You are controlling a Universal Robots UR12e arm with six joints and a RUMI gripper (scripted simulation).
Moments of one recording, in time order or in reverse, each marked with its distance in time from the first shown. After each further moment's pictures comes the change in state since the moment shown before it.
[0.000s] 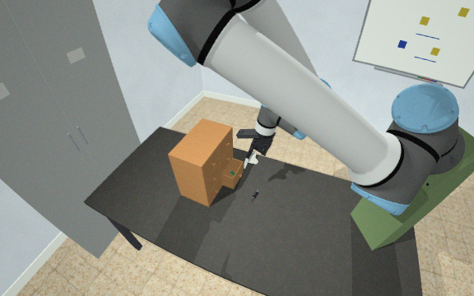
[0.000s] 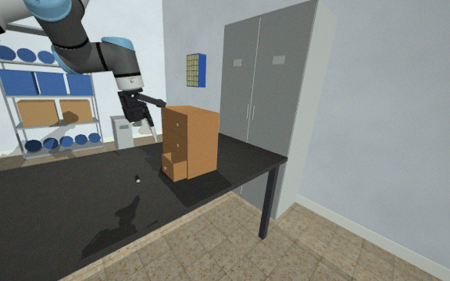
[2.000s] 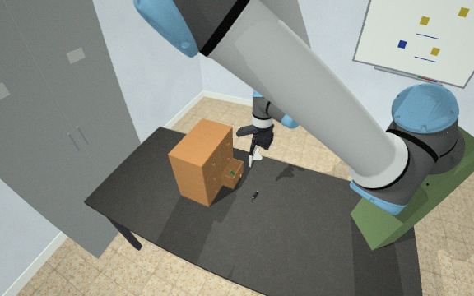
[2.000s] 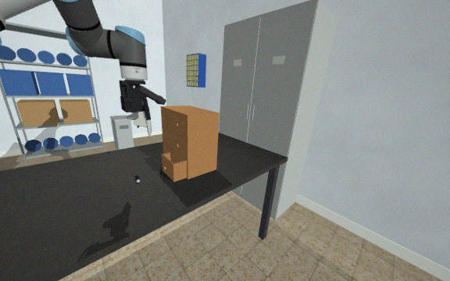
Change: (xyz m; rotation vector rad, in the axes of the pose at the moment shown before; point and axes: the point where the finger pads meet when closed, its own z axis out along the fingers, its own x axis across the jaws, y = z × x) arm 0.001 0.021 -0.030 -0.191 0.008 -0.030
